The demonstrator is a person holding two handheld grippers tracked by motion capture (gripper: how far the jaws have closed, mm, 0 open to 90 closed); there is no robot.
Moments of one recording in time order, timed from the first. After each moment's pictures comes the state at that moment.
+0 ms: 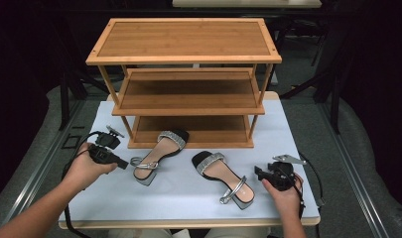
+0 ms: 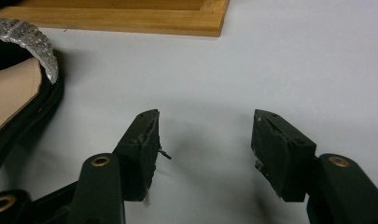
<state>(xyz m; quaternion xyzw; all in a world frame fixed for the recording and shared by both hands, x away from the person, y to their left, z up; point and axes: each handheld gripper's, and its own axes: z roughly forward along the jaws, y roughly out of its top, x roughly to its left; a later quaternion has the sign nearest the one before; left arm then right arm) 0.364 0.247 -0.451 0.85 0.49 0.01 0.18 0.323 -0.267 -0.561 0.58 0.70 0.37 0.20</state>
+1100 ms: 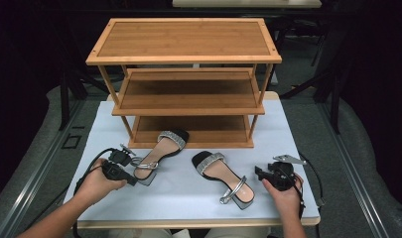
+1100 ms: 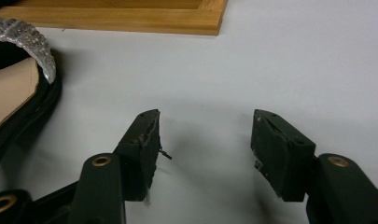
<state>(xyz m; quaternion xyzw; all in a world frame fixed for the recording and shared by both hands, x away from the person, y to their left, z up) 0.349 0.227 -0.496 0.87 0.46 -0.03 0.16 0.324 -0.267 -0.562 0.58 0.69 0.37 0.20</state>
